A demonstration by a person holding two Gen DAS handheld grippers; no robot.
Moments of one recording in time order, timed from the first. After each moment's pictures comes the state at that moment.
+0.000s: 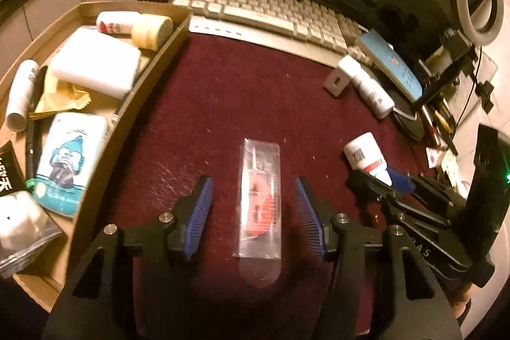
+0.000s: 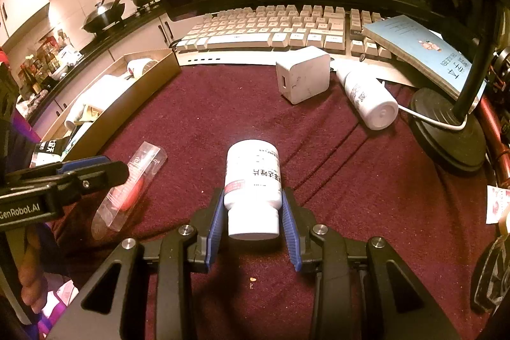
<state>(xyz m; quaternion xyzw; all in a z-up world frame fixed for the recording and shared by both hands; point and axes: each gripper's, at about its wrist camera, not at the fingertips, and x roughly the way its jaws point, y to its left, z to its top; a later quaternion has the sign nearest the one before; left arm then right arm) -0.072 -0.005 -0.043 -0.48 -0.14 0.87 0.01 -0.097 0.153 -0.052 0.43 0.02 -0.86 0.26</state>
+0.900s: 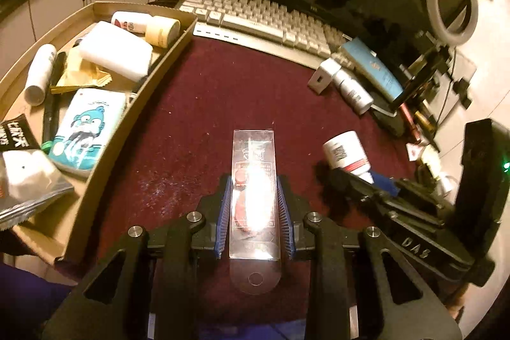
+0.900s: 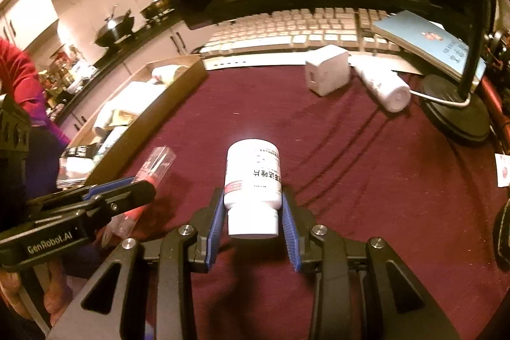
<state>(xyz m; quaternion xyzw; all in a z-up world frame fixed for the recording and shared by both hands) -0.023 -0.011 -0.027 -0.44 -0.16 0.88 0.03 -0.064 0.139 -0.036 0.42 -0.03 -0.86 0.29</state>
